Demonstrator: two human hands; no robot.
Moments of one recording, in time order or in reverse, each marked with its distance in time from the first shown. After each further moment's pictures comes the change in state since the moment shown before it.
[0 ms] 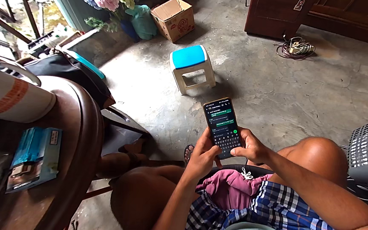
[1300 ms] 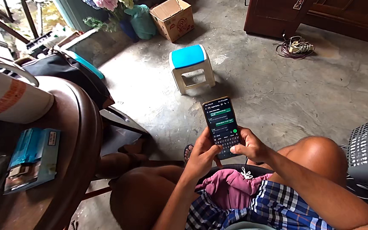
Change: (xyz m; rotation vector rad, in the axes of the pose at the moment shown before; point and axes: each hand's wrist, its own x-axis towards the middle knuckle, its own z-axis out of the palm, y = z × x) left_hand 0.000 0.000 -0.001 -0.024 -0.022 0.029; right_hand 0.000 -0.002 -0.001 -0.028 0.001 -0.012
